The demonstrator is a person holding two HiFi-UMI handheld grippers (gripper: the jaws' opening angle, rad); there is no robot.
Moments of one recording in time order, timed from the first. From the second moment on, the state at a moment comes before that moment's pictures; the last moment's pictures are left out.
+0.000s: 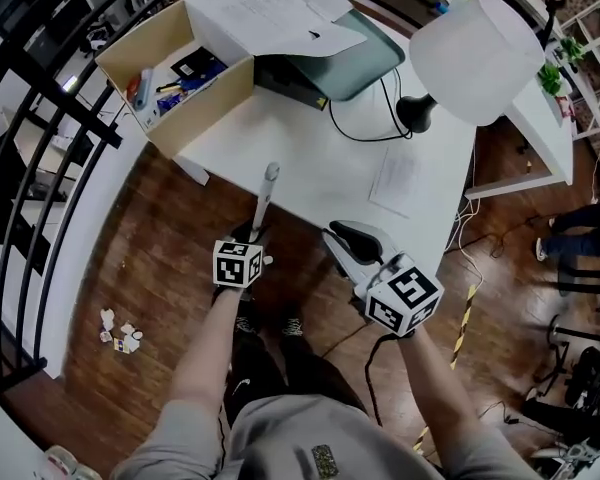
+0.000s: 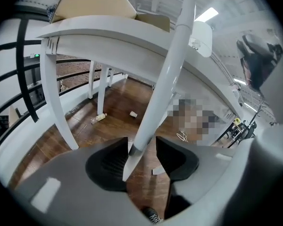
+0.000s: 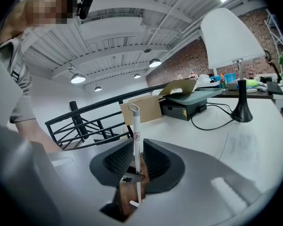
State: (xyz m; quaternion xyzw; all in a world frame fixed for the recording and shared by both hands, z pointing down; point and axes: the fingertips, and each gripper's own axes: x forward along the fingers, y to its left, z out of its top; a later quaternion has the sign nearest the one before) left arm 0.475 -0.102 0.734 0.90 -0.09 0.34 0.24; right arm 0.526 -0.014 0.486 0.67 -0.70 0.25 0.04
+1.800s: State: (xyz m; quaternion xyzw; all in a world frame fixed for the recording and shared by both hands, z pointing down) left arm -0.182 -0.070 0.388 0.85 -0.49 0.02 0.18; right arm -0.135 -0.091 0.351 0.26 -0.96 0.10 0.04
